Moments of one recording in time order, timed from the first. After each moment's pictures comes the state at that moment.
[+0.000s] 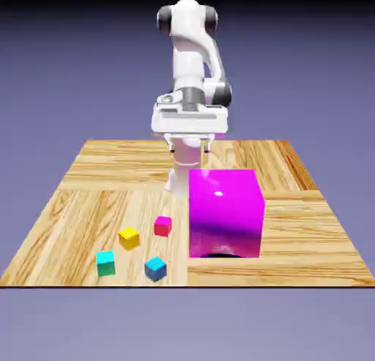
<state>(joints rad) 0.02 -0.53 -0.03 -2.80 -0.02 3.01 0.69</state>
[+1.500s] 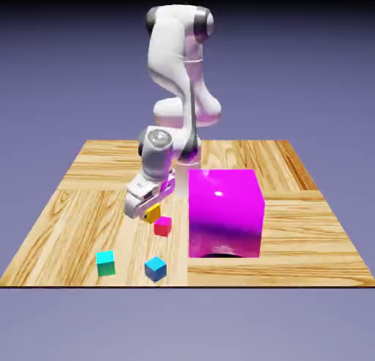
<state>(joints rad) 0.13 -0.14 -0.40 -2.83 -0.50 2.54 -0.07</state>
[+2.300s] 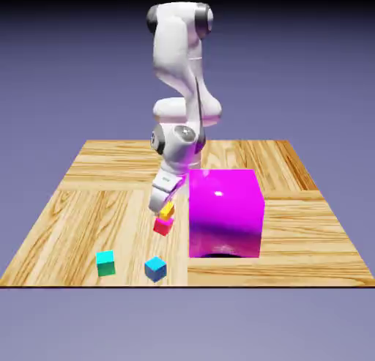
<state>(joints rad) 0.09 -0.26 -0.32 -2.95 -0.68 2.56 -0.05</state>
